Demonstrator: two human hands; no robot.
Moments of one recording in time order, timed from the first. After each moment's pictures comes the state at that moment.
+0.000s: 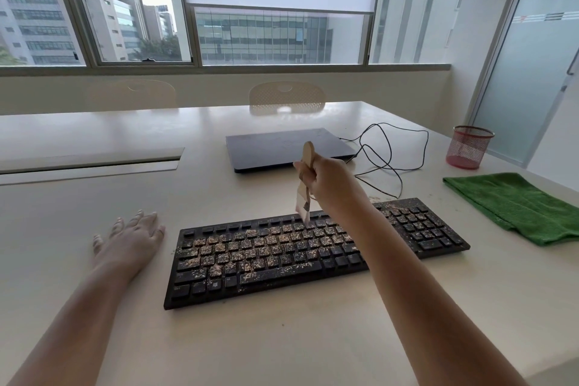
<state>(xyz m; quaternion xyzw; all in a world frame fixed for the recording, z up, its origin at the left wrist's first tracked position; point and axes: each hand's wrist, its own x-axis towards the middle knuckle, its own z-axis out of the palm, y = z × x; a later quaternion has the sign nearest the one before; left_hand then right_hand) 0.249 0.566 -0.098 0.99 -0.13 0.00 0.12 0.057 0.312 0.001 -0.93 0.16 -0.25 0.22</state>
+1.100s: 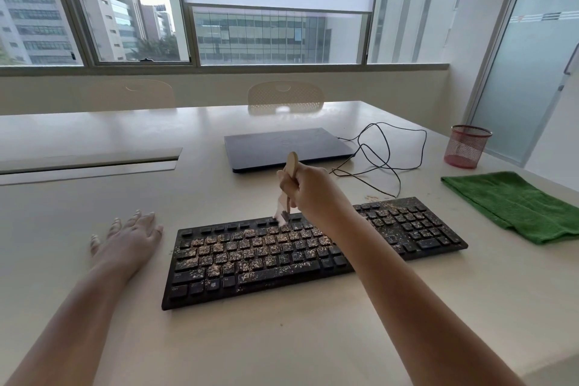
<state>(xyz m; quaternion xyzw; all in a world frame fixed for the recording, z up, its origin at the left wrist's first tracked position) 0.250 0.566 -0.097 0.98 -0.13 -0.01 0.12 0.063 0.329 -0.009 -0.93 0.11 -0.25 0.26</state>
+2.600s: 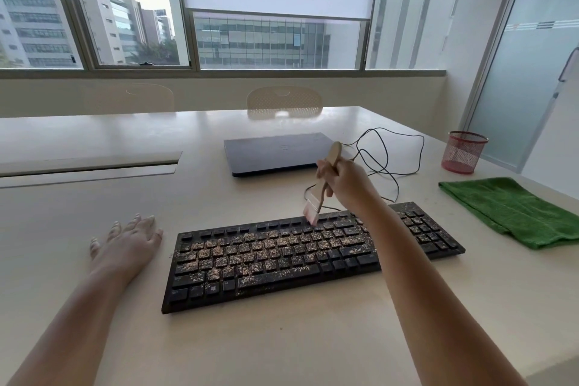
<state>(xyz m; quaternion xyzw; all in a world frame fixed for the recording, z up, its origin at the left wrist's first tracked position) 0.251 0.566 -0.097 0.98 -0.13 -0.01 0.12 0.057 0.276 -0.005 -0.90 0.23 -0.24 0.29</state>
